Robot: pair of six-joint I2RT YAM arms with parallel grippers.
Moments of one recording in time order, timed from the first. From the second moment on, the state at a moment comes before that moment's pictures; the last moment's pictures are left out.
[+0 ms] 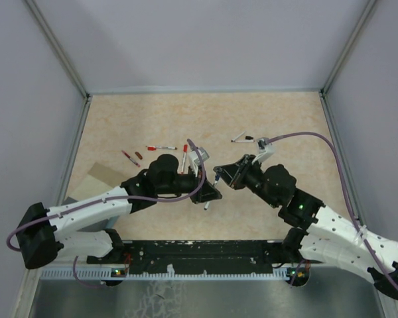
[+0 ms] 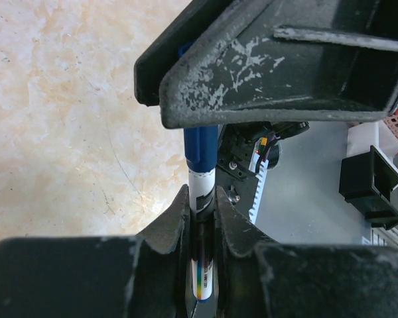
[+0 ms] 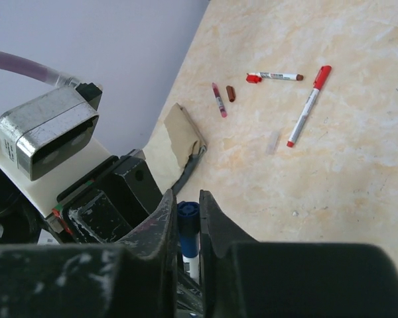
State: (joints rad) left arm -1.00 1.20 0.77 0.12 0.39 -0.50; right arm 0.95 0.72 0.65 -0.06 0.20 0.81
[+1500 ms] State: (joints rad) left arm -1.04 1.05 0.80 0.02 0.31 -0.41; right arm 1.29 0.67 0.70 -0.05 0.61 0.76
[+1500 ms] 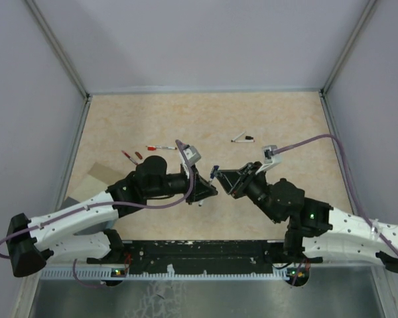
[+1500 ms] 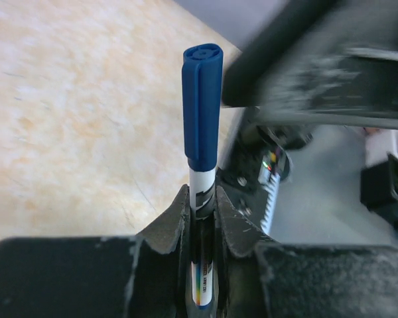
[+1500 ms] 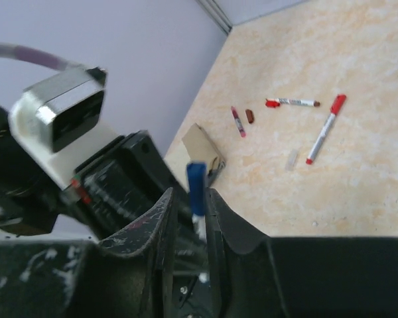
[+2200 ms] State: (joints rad) left arm -1.00 1.17 0.86 -0.17 0.04 -0.46; right arm 1.29 0.66 0.78 -0.52 0.66 0.84
